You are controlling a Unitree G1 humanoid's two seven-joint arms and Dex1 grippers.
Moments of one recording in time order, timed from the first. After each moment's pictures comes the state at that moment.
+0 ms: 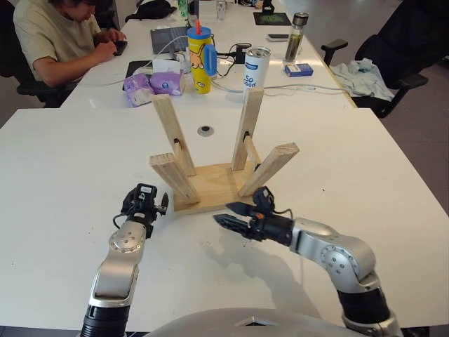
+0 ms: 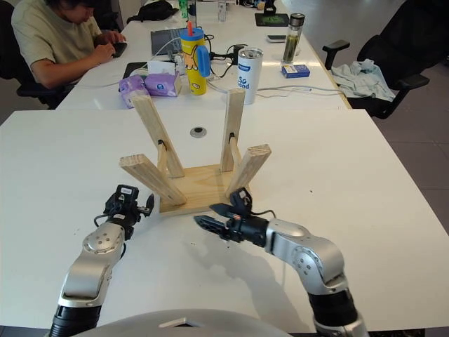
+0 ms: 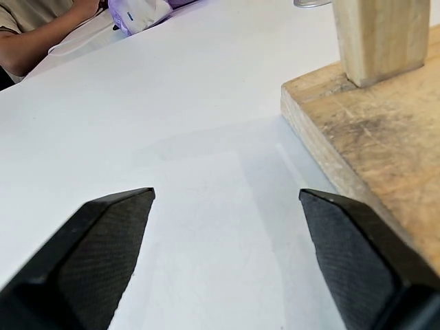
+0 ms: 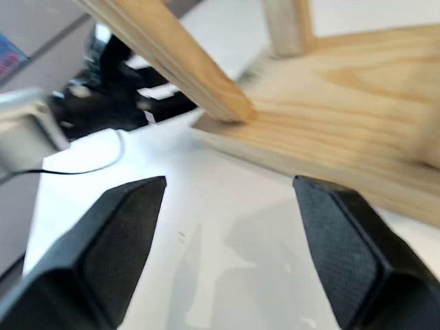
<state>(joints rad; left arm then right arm) 0.17 0.23 -0.05 -0.41 0.09 0.64 -0.06 0.06 -0.39 0.12 -0.44 0.56 0.86 0.51</state>
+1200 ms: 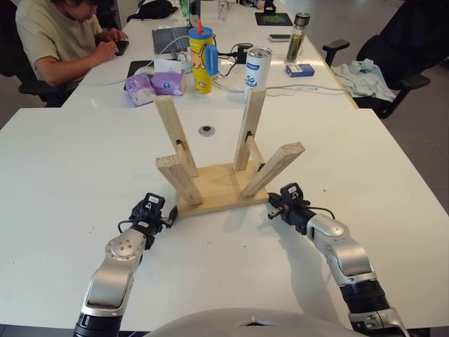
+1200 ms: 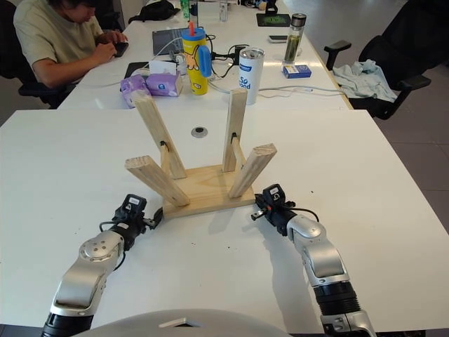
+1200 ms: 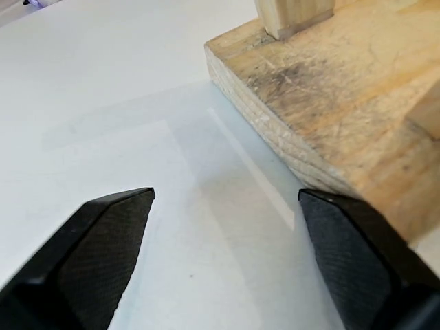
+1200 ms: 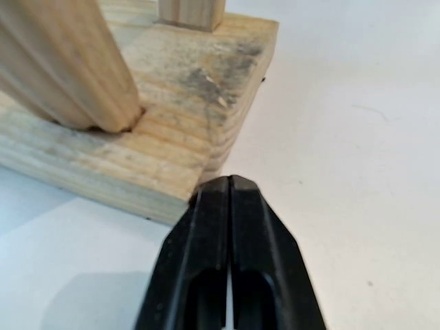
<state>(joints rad) 0.19 0.28 -0.08 -0.43 -0.02 0.66 -0.26 -0.01 -0.34 0.07 -0.12 0.21 0.50 0.44</state>
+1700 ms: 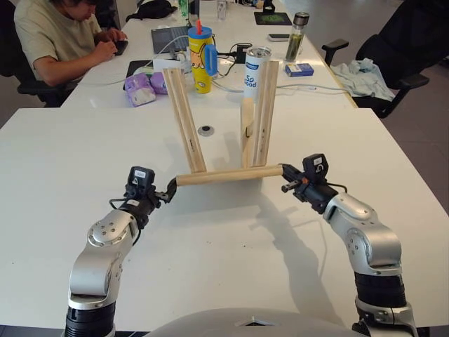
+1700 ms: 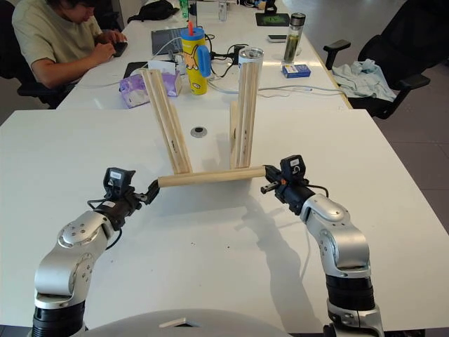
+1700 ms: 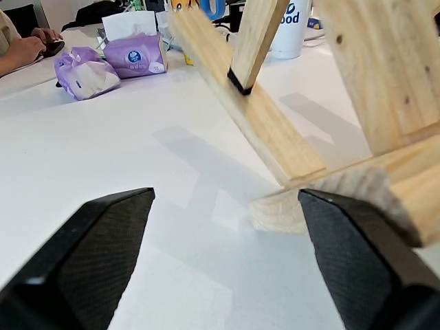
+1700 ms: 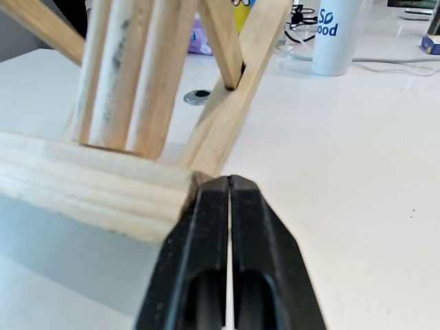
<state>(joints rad) 0.06 0.28 0.05 -0.59 -0.17 0.75 -0.26 -0.12 -0.33 -0.09 -0.36 0.36 0.70 0.42</state>
